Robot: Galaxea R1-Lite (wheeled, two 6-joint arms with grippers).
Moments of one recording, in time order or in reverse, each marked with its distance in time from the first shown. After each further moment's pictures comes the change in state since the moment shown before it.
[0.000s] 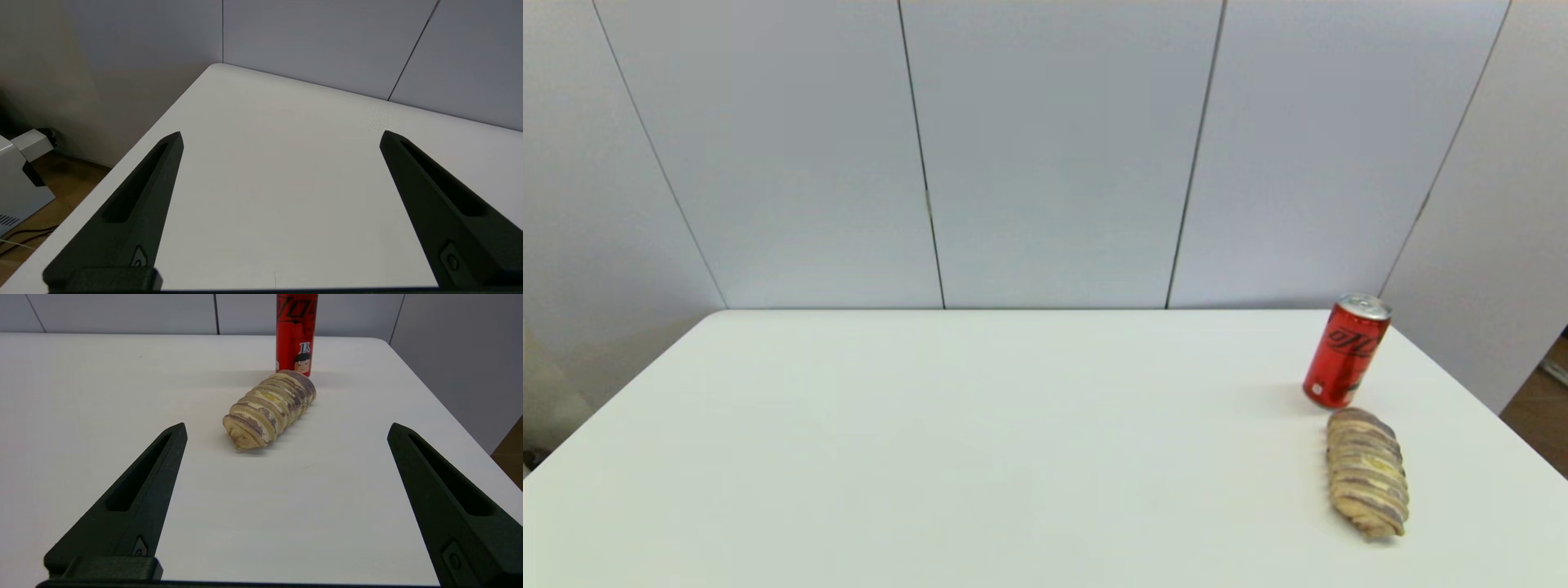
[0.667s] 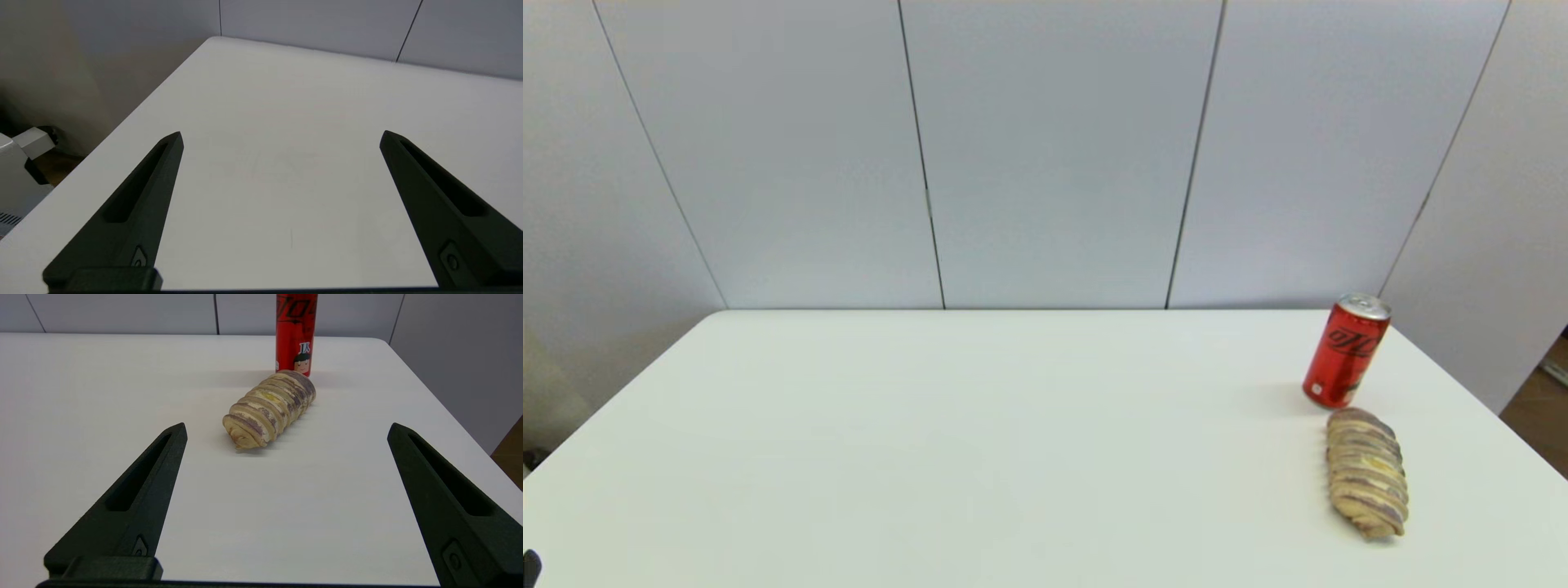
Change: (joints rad) left arm -0.025 -0.228 0.235 0.000 -0.004 0.061; right arm 0.000 0.000 0.000 0.000 0.000 0.000
